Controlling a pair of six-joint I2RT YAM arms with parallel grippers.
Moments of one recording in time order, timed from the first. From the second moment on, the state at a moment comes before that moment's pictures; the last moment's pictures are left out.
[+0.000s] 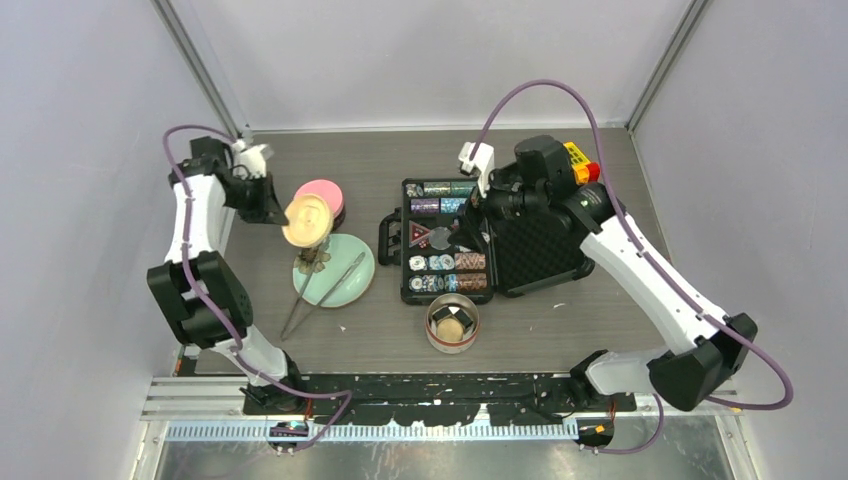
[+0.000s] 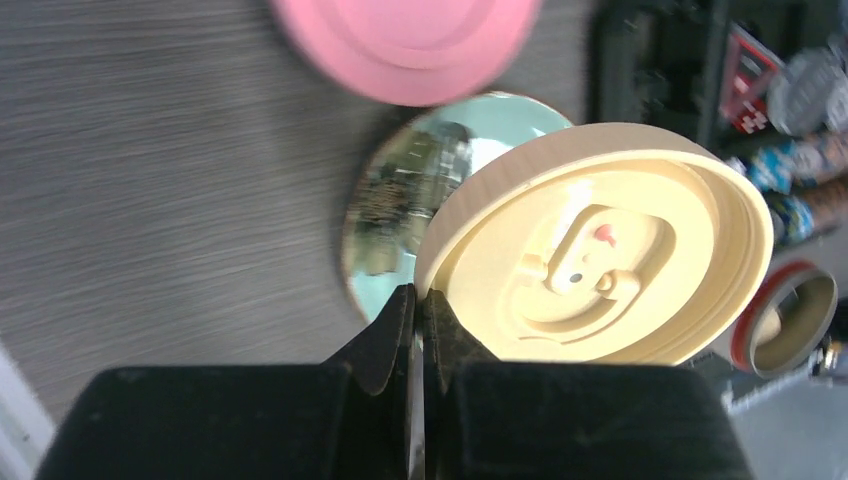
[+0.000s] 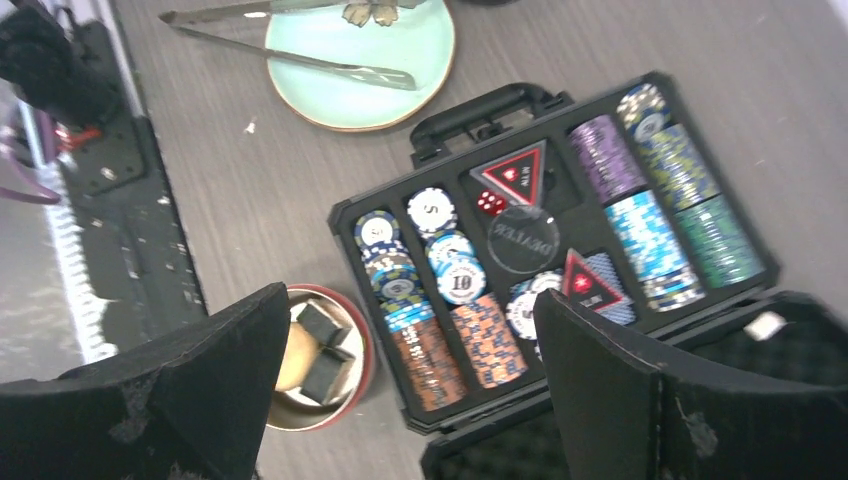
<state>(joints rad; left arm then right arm) 0.33 1.67 1.50 -1.03 0.52 0.26 0.55 1.32 1.39 -0.68 -0.58 -0.27</state>
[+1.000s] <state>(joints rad) -0.45 1.77 1.53 -1.44 1.00 0.50 0.96 1.20 1.26 -0.69 -0.26 -0.79</state>
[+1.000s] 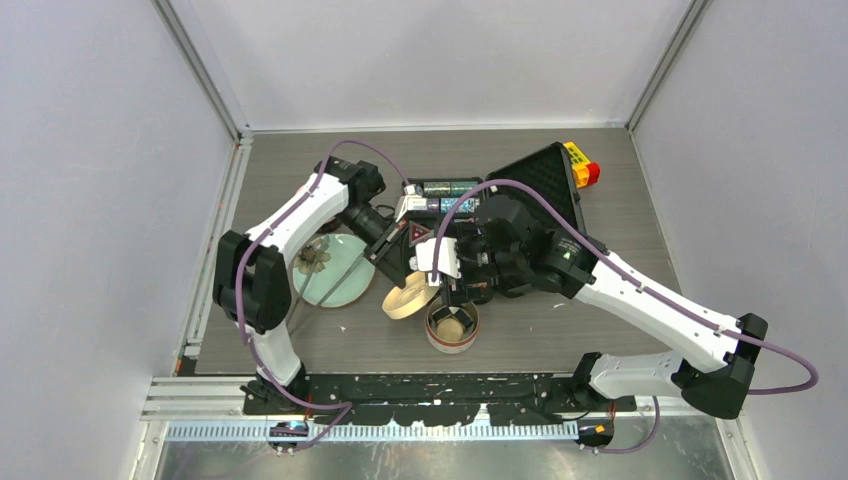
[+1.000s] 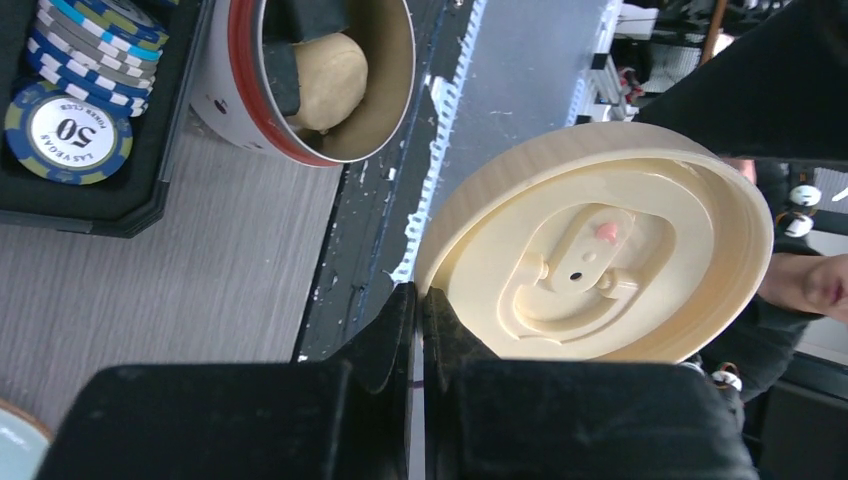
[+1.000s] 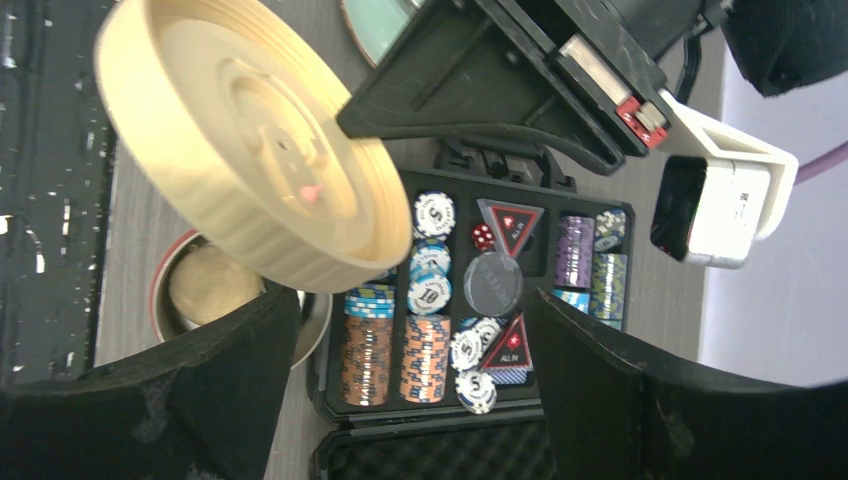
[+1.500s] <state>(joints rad) -0.49 1.83 1.53 -1.50 1.06 0.53 1.01 1.20 1.26 -0.74 -0.35 -0.79</state>
